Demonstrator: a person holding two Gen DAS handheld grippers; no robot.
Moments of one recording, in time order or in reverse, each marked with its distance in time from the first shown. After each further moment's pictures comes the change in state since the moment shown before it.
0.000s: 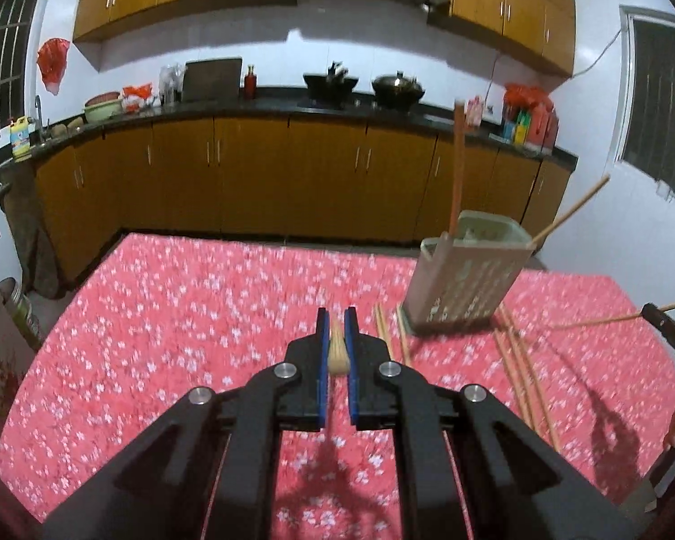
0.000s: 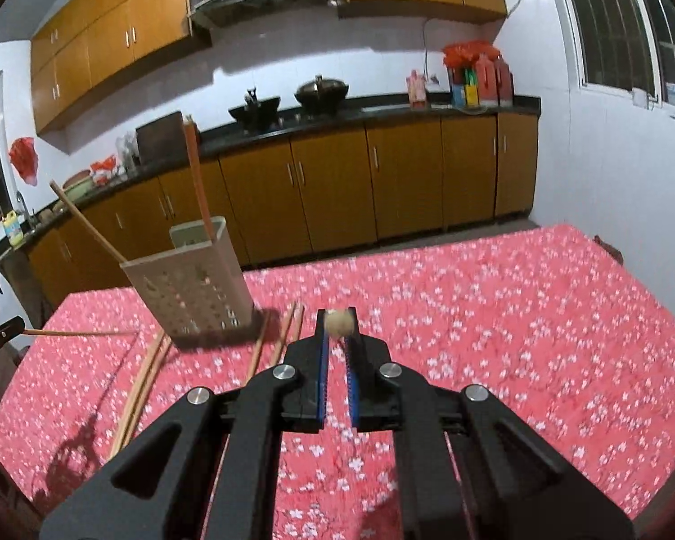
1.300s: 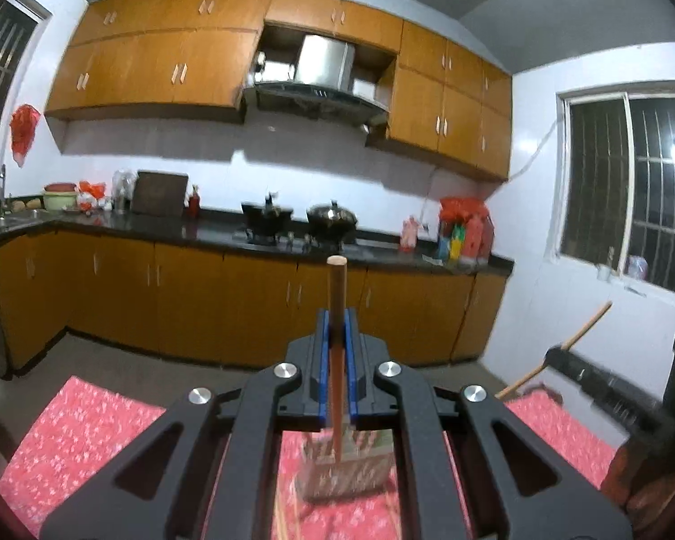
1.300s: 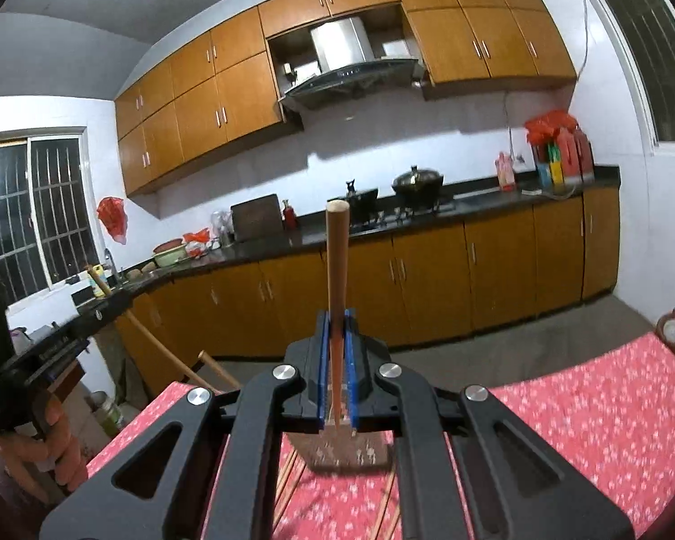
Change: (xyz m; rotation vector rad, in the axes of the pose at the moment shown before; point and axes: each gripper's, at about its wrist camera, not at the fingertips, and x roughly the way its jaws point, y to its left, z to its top) left arm -0.060 -0.090 0.134 0.004 -0.400 -0.178; right arm -0.043 0.075 0.117 -0.034 -0.235 0.293
